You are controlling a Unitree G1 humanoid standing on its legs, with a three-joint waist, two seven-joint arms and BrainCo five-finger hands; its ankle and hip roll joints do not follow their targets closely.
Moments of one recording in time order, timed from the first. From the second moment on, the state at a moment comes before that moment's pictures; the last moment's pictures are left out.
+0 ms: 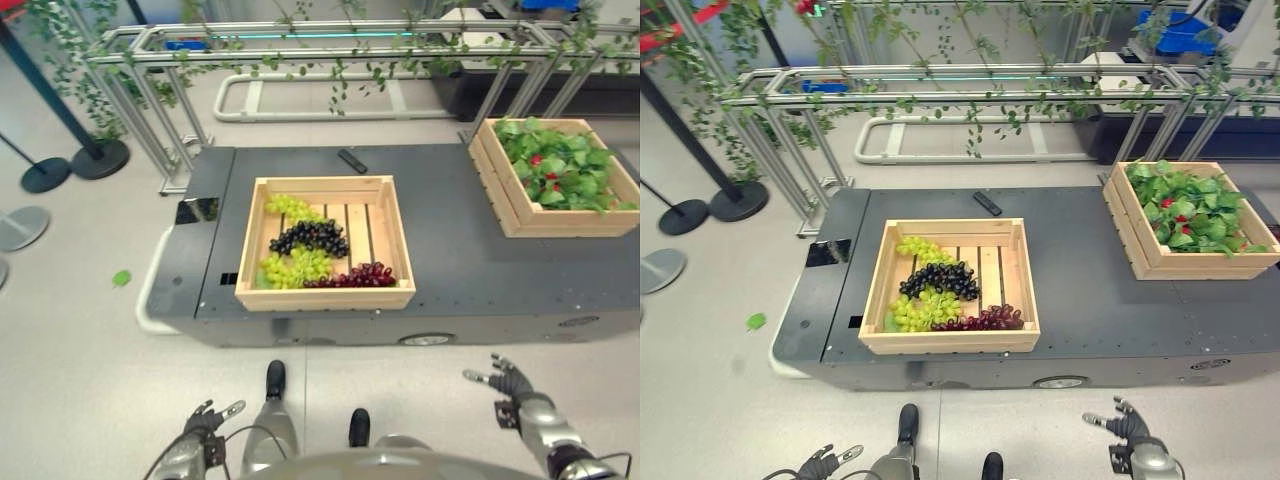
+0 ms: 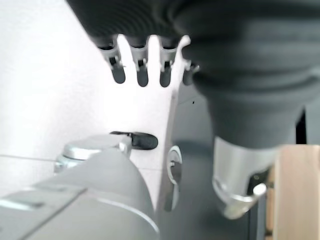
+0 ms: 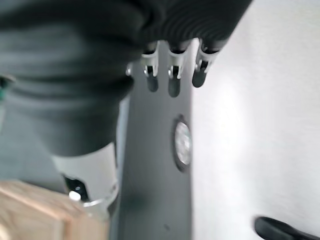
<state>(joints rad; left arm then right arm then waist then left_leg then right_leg) 0.00 0.27 -0.06 1.18 -0.38 -0.09 0.04 -0.07 -0.46 0.08 1.00 0.27 -0.08 -0.04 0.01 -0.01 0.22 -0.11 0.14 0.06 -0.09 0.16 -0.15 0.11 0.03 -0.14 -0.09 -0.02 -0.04</state>
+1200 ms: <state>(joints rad) 0.11 0.44 0.15 0.10 -0.41 -0.22 0.04 0.15 -0.85 -0.23 0.26 0.12 -0.13 0.06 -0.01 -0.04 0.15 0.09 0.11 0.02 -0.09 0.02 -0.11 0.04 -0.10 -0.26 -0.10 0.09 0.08</state>
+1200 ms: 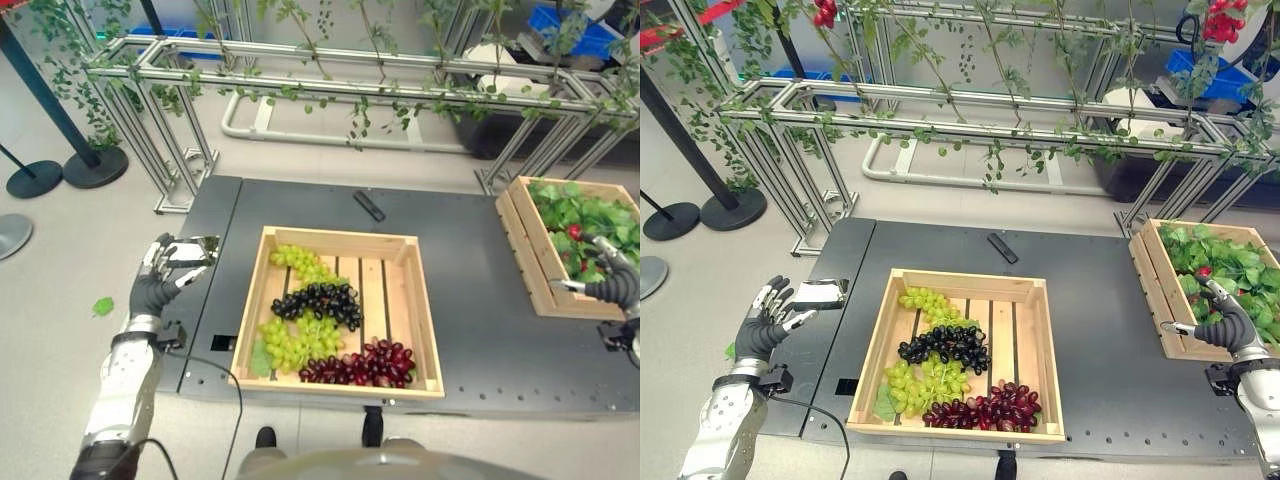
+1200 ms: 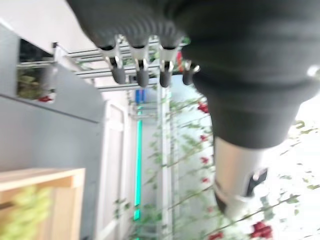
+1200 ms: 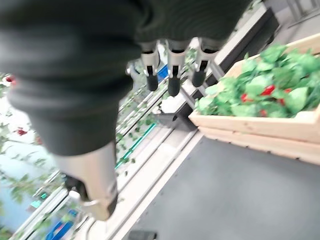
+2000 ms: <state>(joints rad) 0.17 0.41 0.19 0.02 -0.41 -0.20 0.06 -0.01 -0.89 0.00 -0.11 -0.08 -0.09 0.21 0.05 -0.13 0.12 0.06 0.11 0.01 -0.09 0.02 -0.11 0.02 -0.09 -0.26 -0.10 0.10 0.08</state>
